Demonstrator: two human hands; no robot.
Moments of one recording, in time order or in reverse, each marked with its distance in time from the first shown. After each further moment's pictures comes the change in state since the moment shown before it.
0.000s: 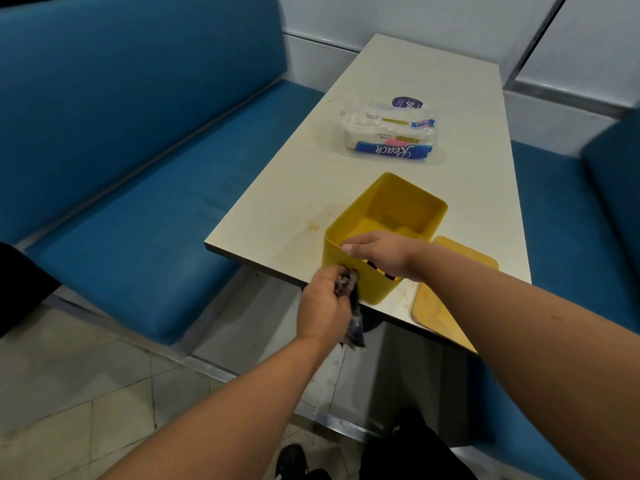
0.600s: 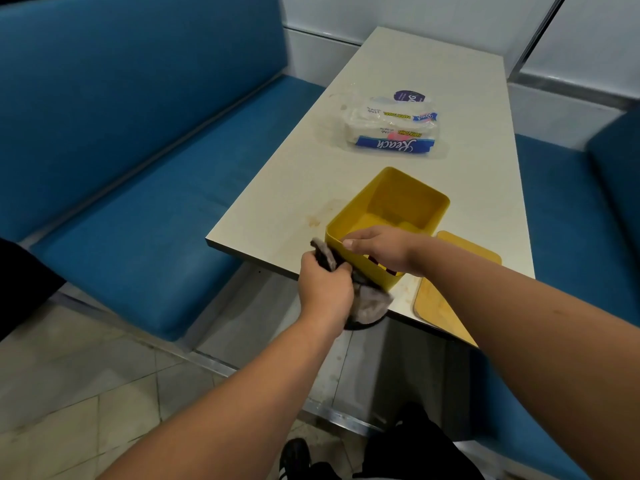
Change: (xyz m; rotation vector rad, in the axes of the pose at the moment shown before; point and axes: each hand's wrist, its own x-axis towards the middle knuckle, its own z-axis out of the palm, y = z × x) left_hand 0.011 0.033 -0.006 -0.430 0.118 -0.427; right_hand 0.002 0.000 0.000 -0.023 -0.008 -0.014
